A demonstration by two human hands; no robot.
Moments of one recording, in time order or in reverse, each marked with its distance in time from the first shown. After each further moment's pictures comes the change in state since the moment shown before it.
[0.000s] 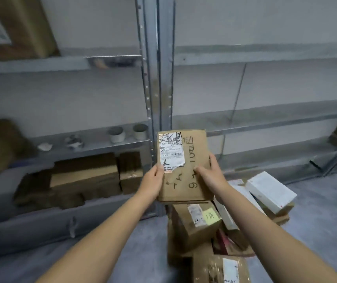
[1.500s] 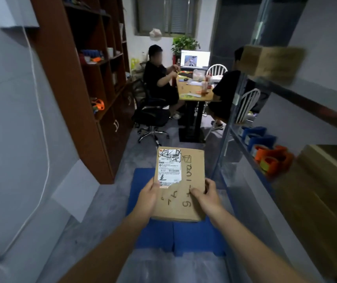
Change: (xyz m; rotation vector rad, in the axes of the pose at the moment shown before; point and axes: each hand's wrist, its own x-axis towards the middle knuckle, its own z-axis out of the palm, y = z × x) left_hand -0.291 -0.324 -0.723 -0.600 1.756 -0.410; right_hand -0.267 -0.156 0.963 -0.312 -1.693 -0.364
